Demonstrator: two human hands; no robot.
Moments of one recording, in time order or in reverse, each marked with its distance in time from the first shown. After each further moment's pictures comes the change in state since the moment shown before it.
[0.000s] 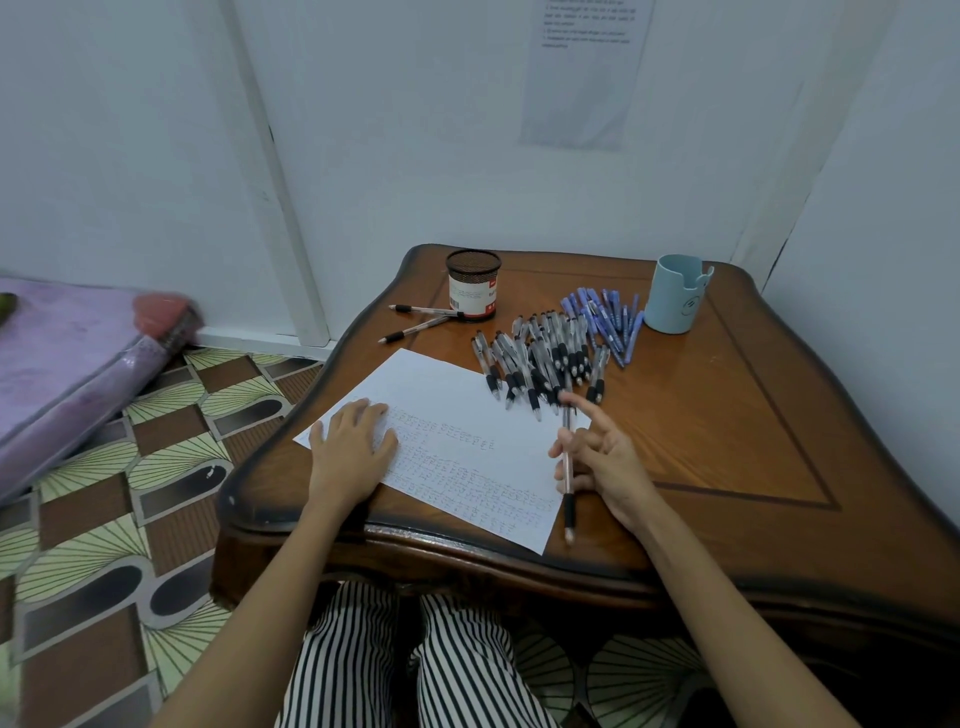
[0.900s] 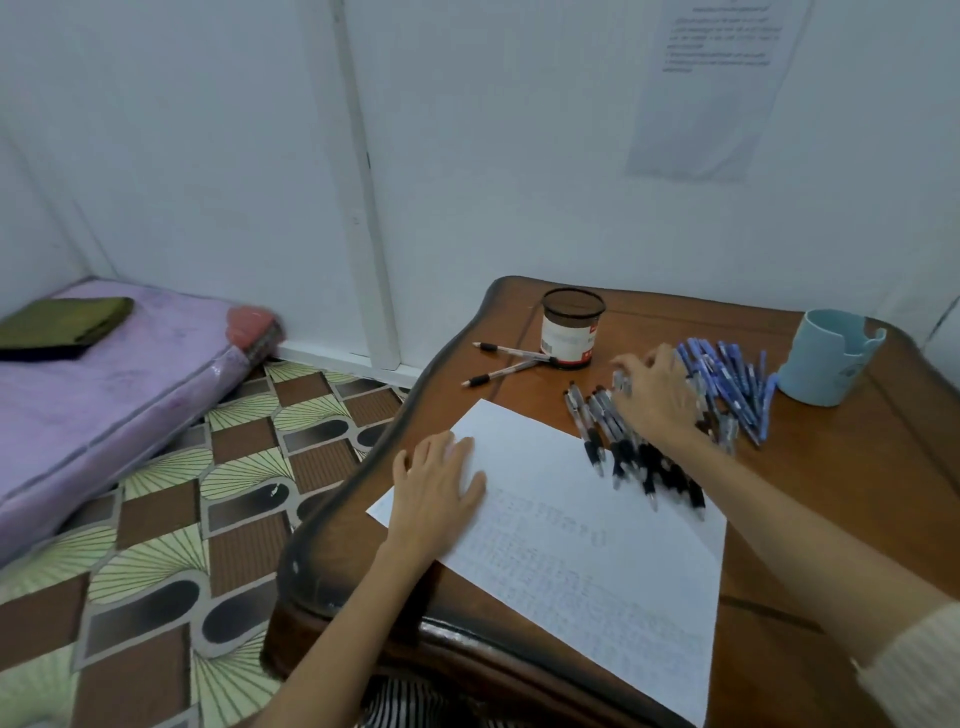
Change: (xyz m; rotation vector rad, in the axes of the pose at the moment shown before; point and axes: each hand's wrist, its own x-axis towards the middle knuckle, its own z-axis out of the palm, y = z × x) left_hand 0.030 -0.004 0.002 0.117 0.012 0.036; right_hand 0.185 -0.029 0.044 -1.496 0.314 -0.251
